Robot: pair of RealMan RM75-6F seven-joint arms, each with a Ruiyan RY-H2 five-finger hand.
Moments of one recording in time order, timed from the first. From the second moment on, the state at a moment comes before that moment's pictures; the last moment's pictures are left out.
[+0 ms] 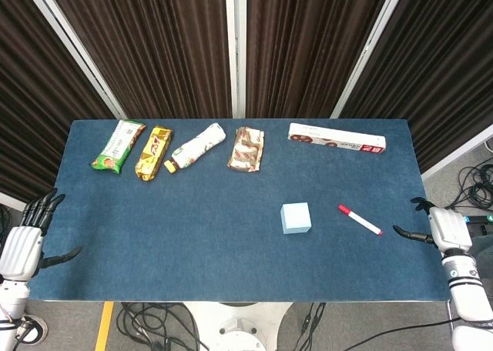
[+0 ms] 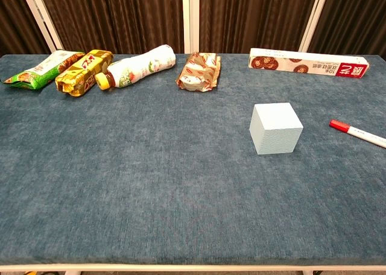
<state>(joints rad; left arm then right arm) -0.12 -1.22 -0.04 -1.44 1.58 1.55 -0.32 0.32 -1.20 0.12 -1.40 -1.11 1.00 0.03</state>
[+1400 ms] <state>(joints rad) -0.13 -1.23 -0.03 -1.45 1.57 1.51 -0.25 0.56 -1.24 0.10 -1.56 -0.63 0.88 -0.42</state>
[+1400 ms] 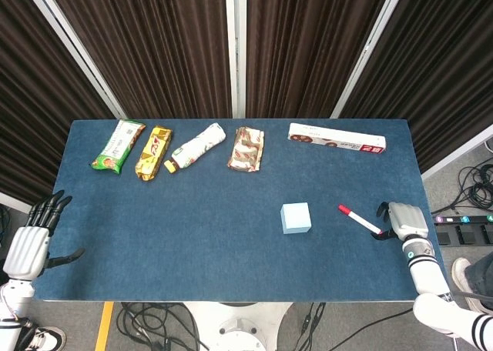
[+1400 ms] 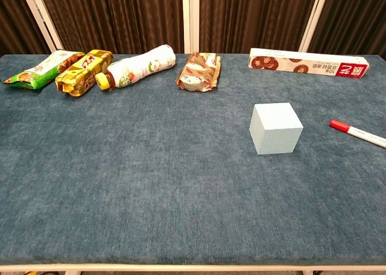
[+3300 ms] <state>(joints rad) -0.13 -1.24 -0.01 -1.43 1.59 1.51 -0.32 0.67 -1.39 0.08 -1.40 -0.43 0.85 -0.49</state>
